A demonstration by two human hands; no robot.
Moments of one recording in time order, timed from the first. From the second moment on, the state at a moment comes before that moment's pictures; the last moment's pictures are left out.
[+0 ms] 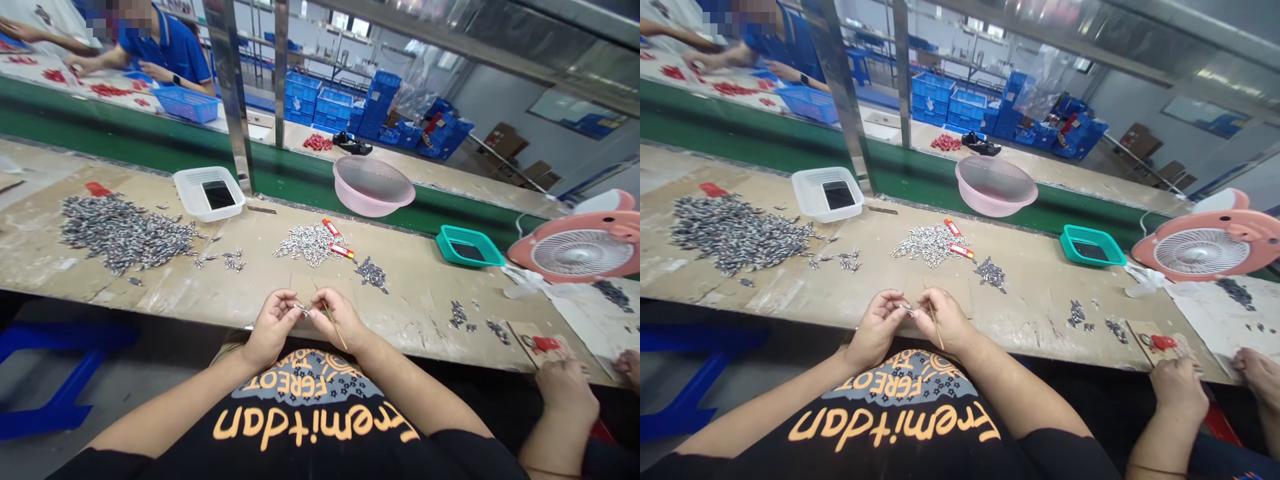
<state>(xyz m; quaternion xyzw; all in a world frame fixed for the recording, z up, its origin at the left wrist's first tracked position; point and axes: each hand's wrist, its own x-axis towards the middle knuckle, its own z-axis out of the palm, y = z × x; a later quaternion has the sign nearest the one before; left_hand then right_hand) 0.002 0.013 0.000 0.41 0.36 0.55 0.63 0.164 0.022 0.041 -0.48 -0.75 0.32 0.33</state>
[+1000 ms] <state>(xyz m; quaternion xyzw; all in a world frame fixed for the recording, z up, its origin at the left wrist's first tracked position) -0.127 0.108 0.009 0.73 0.63 0.20 0.17 0.336 0.053 0.000 -0.65 -0.69 0.05 0.30</state>
